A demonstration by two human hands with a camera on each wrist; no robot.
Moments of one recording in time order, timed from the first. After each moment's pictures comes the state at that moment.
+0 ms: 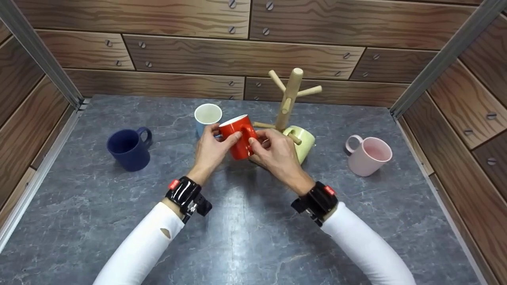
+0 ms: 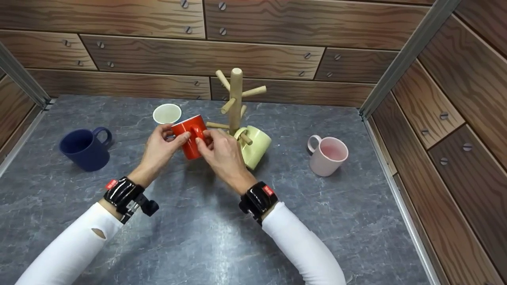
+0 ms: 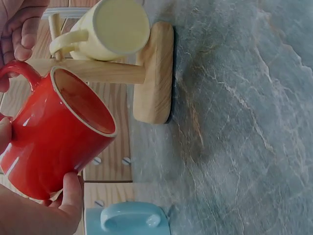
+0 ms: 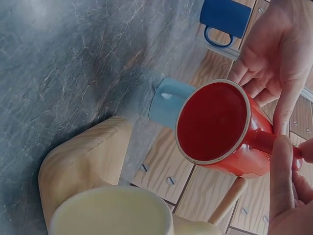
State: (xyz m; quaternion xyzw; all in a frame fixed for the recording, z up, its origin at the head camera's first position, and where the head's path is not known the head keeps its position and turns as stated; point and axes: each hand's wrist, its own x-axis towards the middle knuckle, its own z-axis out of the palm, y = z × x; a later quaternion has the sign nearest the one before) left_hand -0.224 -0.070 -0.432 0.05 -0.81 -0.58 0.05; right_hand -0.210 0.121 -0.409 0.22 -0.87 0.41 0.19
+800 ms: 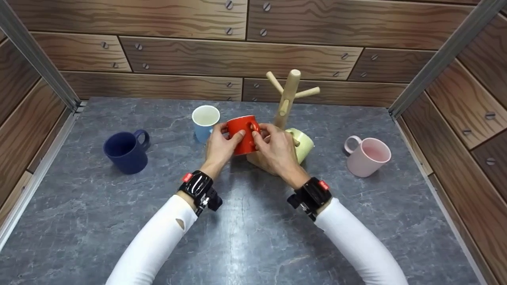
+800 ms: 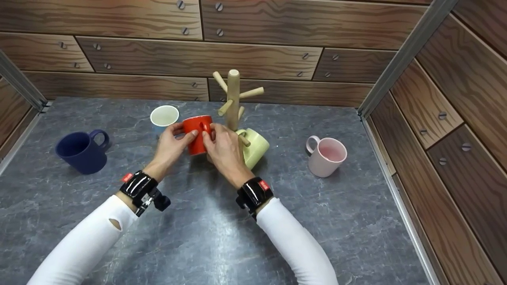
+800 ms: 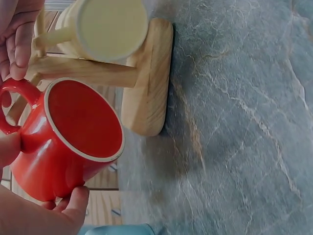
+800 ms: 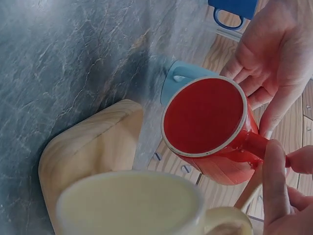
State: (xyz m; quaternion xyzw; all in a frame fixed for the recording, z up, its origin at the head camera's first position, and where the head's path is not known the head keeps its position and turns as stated) left_hand -0.247 -0.045 -0.439 0.07 -0.80 -0.60 0.04; right_hand -0.232 0.121 -0.414 0.15 -0.89 0.39 0.18
